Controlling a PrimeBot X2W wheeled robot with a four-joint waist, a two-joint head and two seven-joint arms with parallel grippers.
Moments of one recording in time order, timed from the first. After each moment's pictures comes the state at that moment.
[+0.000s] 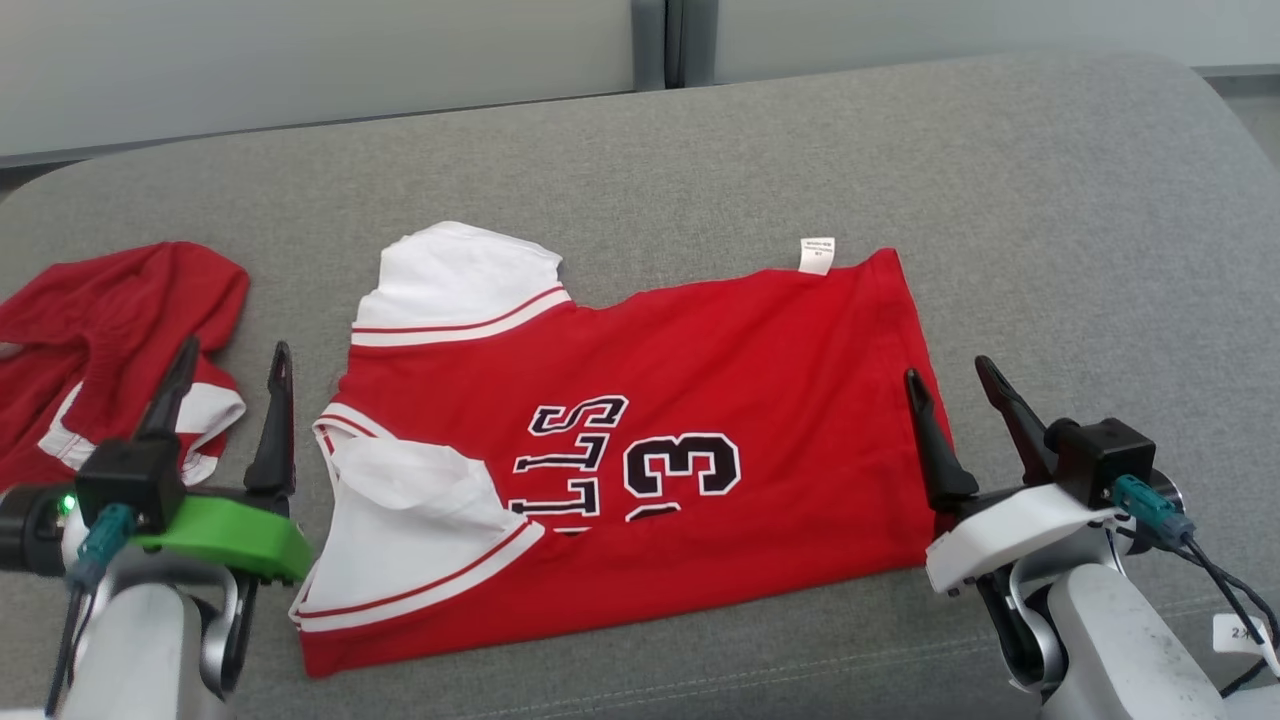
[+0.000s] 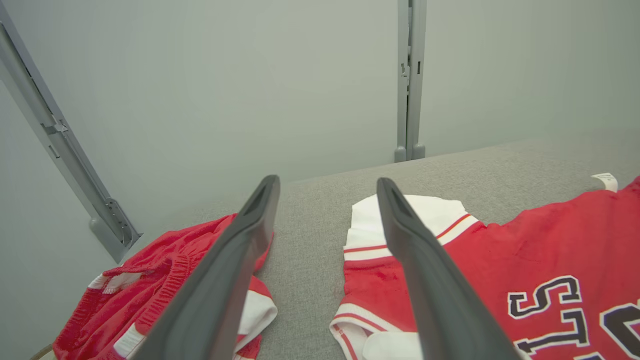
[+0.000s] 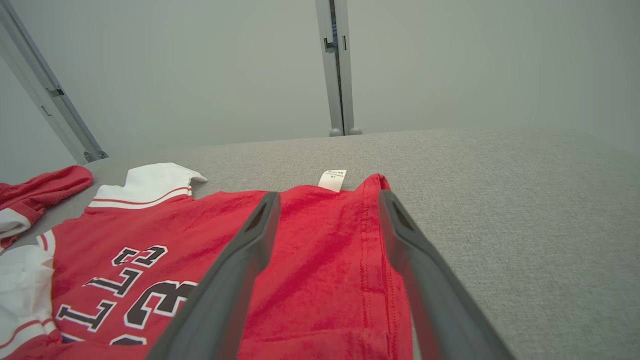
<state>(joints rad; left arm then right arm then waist) -0.23 0.21 -0.01 0.29 -0.13 -0.13 -0.25 -0.23 -0.15 0.17 0.33 0.29 0.13 -0.26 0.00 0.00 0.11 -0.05</state>
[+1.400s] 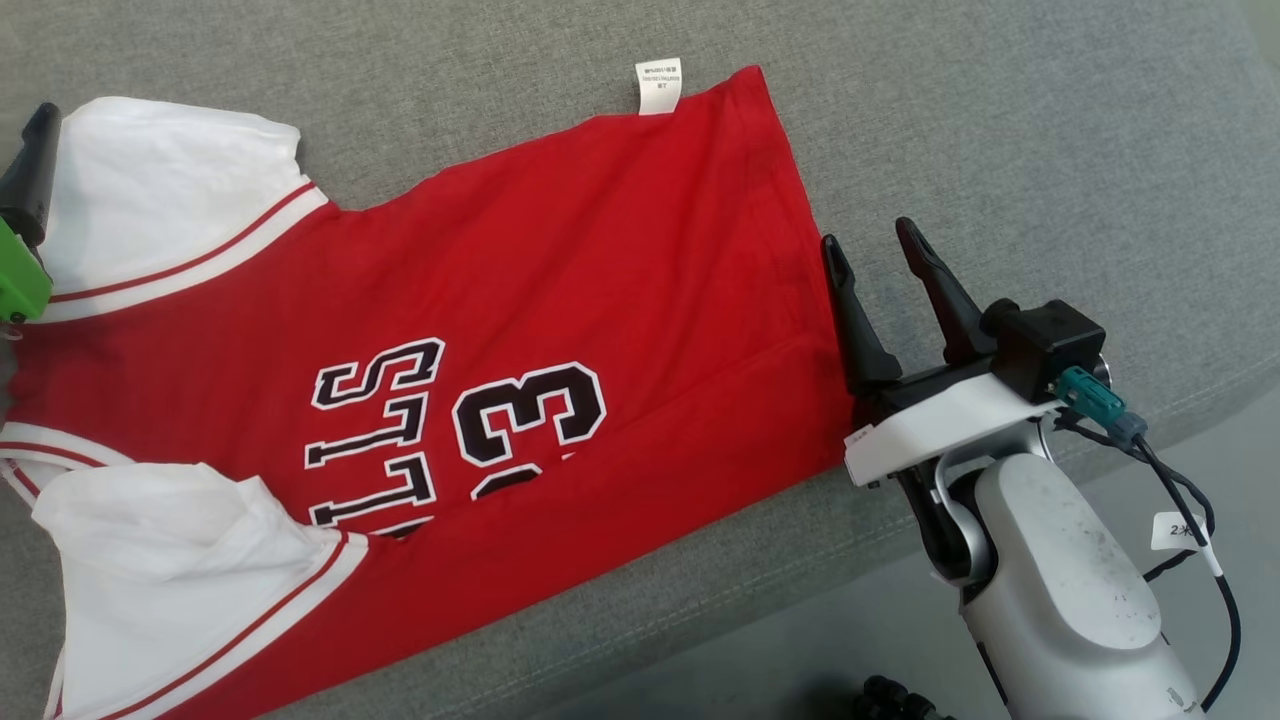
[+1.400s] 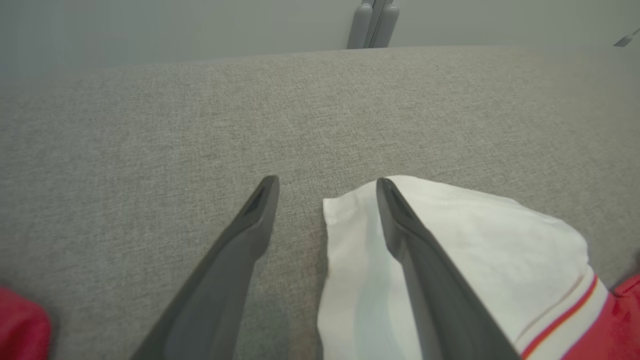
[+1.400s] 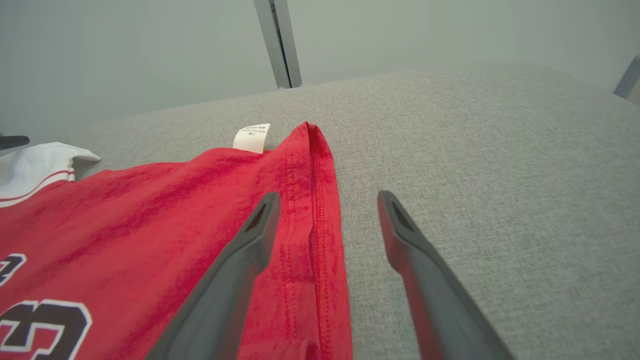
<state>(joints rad) -0.93 0.68 -0.59 0.72 -0.96 -0.13 0.08 -0.43 -0.05 0.23 0.30 0.28 0.13 -0.26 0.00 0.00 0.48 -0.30</state>
